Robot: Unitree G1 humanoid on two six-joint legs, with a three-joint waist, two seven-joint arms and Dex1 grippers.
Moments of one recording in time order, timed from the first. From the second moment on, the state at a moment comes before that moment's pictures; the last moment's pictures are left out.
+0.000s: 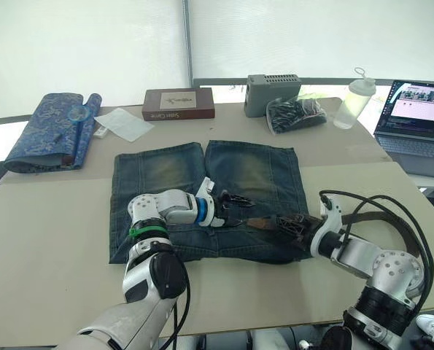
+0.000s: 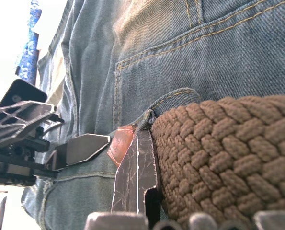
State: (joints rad) left arm -0.97 -0.11 0.85 0.64 -1.01 1.61 0.47; right arm -0.41 -0.10 -0.72 -0.26 0.81 1.60 0.13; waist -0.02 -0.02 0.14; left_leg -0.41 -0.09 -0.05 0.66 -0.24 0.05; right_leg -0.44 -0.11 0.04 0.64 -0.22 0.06
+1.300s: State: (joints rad) left arm -0.94 -0.11 0.79 0.66 -1.38 1.42 0.70; right arm -0.44 0.00 -0.87 -0.23 1.08 1.61 -0.08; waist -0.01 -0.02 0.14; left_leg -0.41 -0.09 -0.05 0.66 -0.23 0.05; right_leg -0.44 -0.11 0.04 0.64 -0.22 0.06
